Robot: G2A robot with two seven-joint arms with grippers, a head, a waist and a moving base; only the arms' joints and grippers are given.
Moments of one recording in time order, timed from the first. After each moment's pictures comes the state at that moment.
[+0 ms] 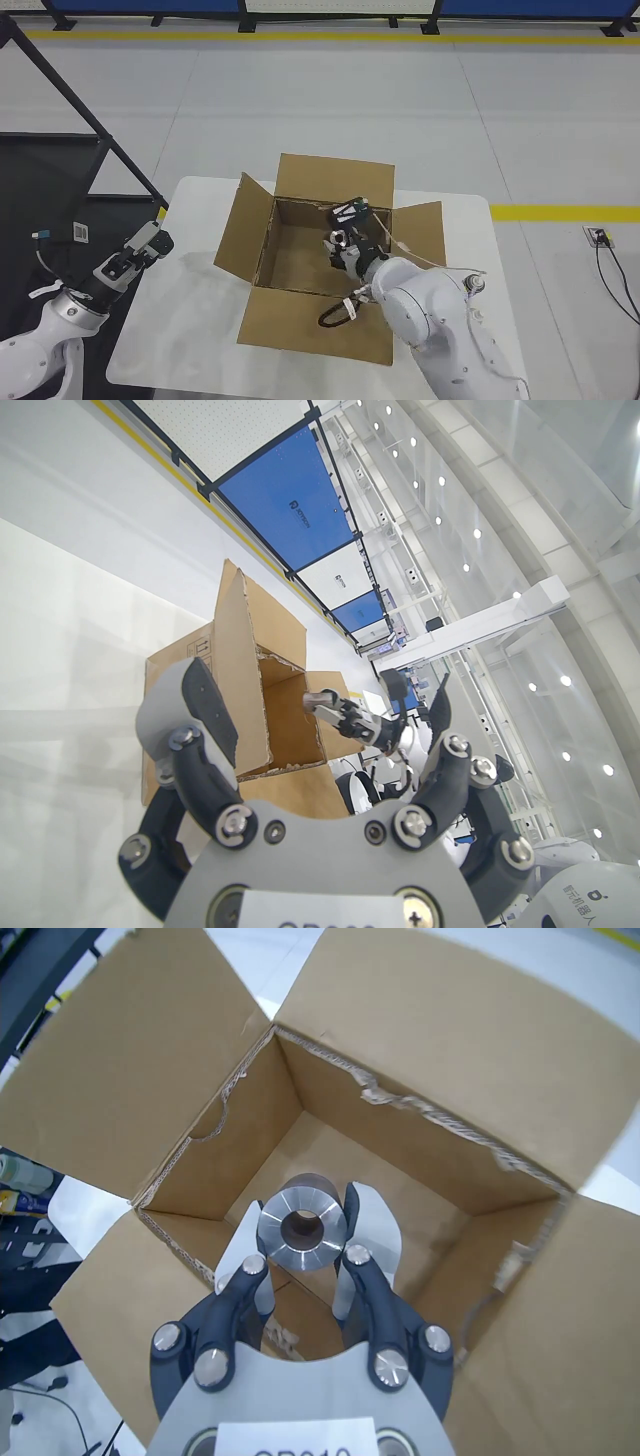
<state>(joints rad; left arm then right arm) 1.30 -1.16 -1.94 -1.80 -0.17 -0.22 -0.82 -0.94 -1.44 1.11 -1.89 -1.24 0.11 1.00</state>
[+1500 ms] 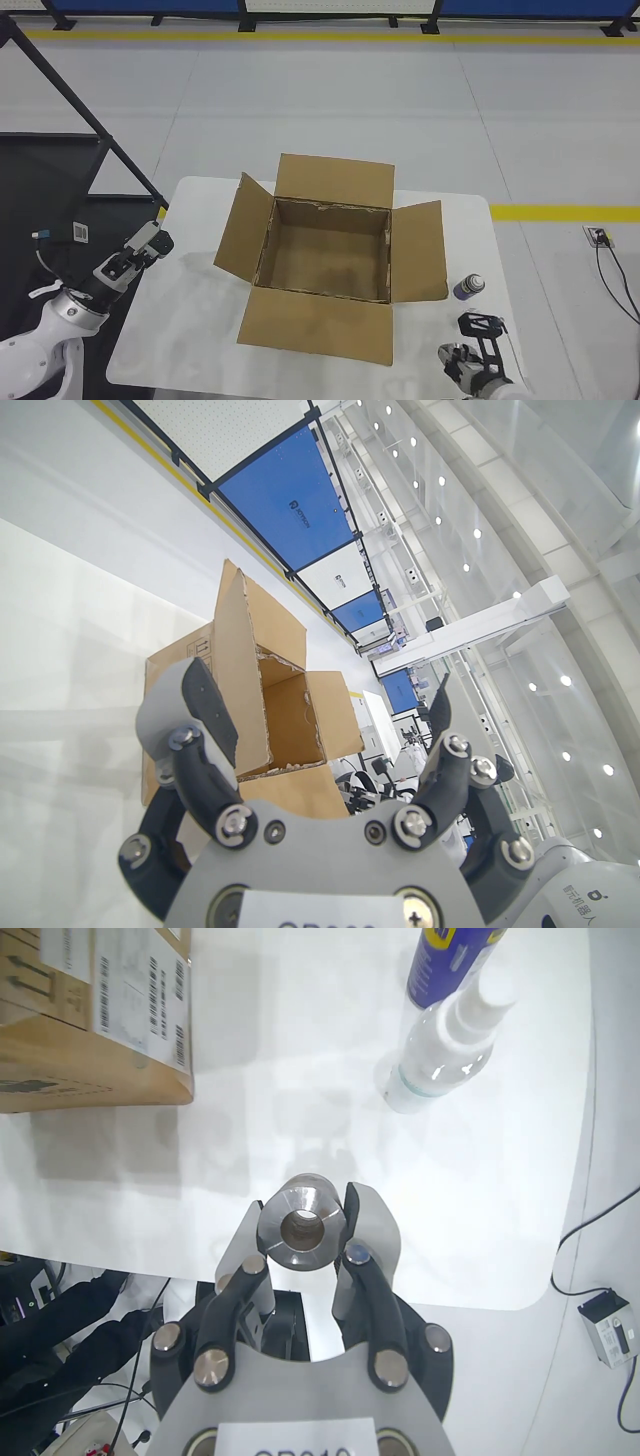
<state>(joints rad) 1.30 -1.16 -1.94 -1.80 -0.17 -0.22 -0.82 -1.68 -1.37 1.59 -2.15 -1.22 0.19 1.04</state>
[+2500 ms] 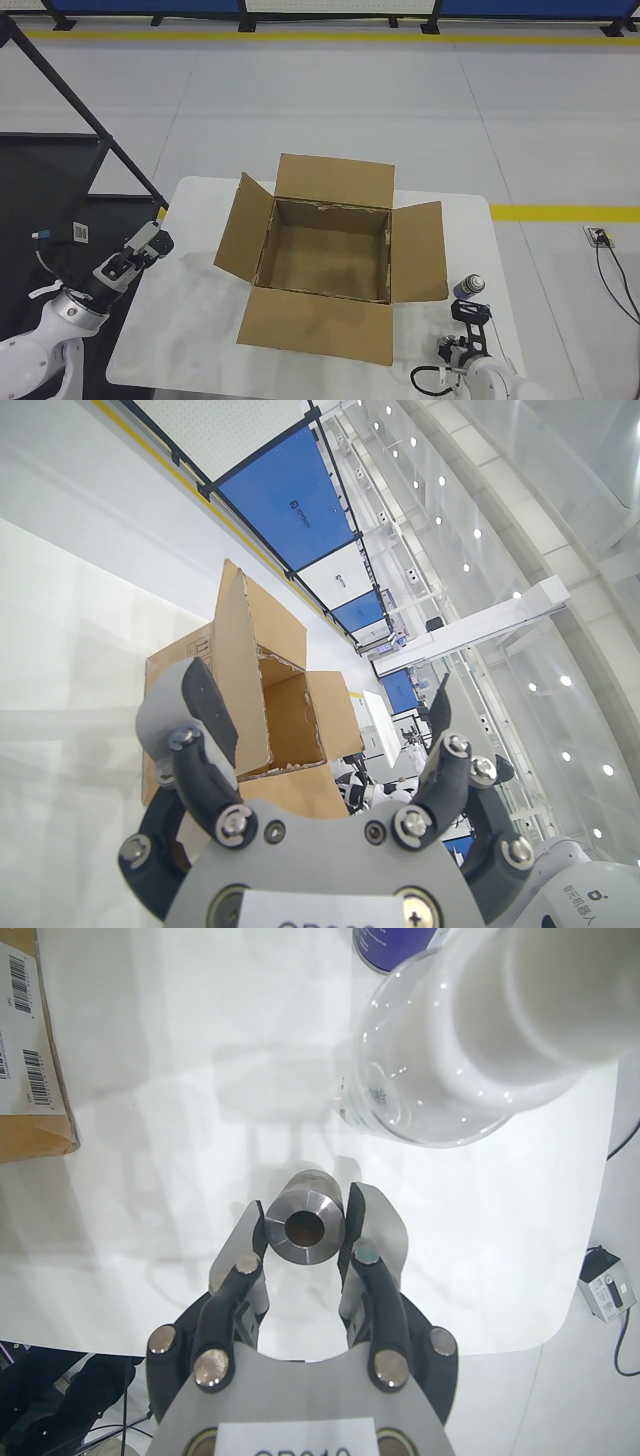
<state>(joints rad) 1.30 -1.16 -1.94 -1.80 -0.17 -0.22 -0.82 -1.52 -1.37 1.53 -1.91 -1.28 0.30 1.02</state>
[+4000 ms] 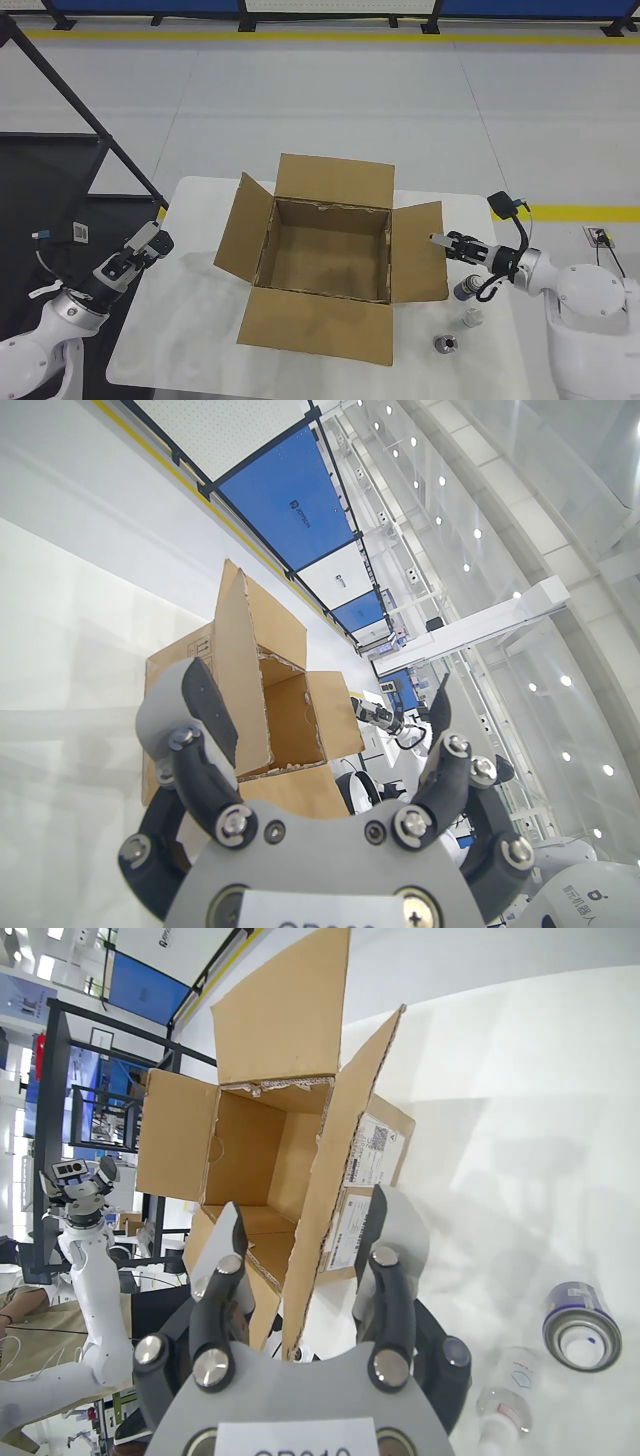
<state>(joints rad) 1.30 -1.16 -1.94 -1.80 -0.17 -0.22 -0.82 -0.95 -1.27 1.74 -1.59 -0.42 -0.08 1.25</state>
